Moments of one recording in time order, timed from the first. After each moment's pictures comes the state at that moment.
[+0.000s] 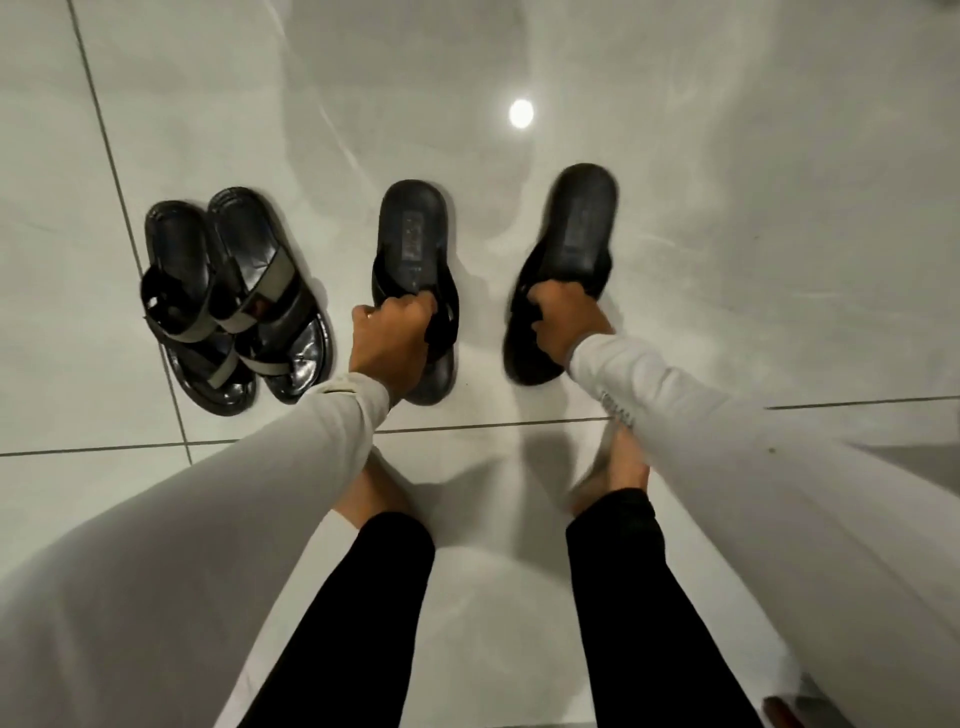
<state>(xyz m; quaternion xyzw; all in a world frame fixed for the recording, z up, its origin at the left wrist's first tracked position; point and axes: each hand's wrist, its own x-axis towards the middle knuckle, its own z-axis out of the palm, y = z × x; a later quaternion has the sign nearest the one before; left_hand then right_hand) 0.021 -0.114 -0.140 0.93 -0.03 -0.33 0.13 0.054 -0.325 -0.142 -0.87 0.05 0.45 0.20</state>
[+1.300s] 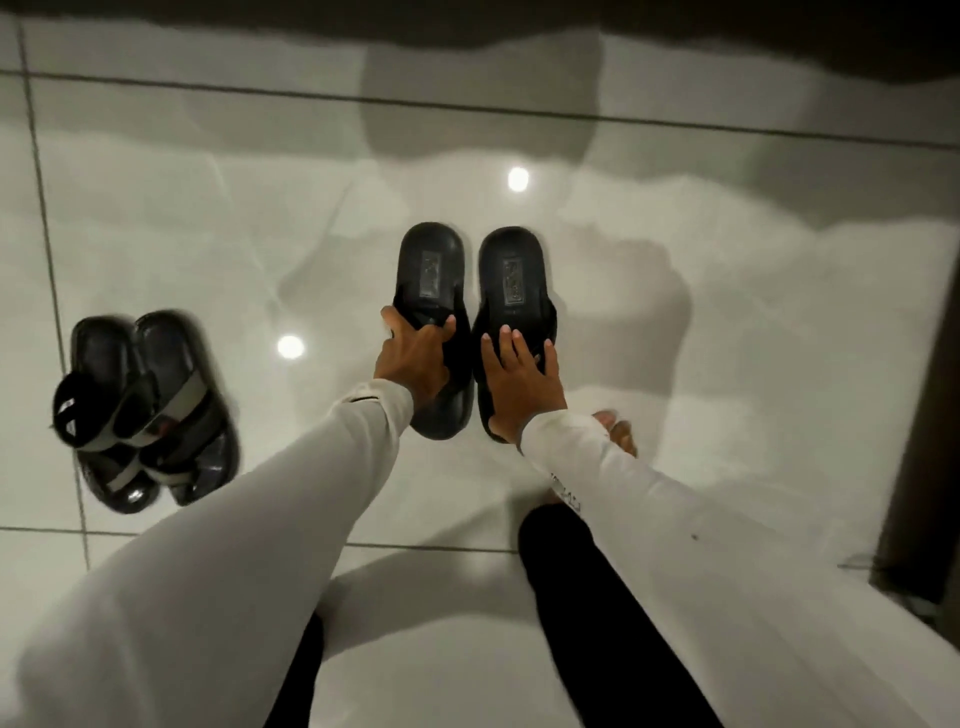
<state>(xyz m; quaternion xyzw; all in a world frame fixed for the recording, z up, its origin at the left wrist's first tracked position) 0.197 -0.275 -0.148 0.90 0.11 -0.40 0.15 0.173 -0.420 -0.154 -0.89 -0.17 0.43 0.02</state>
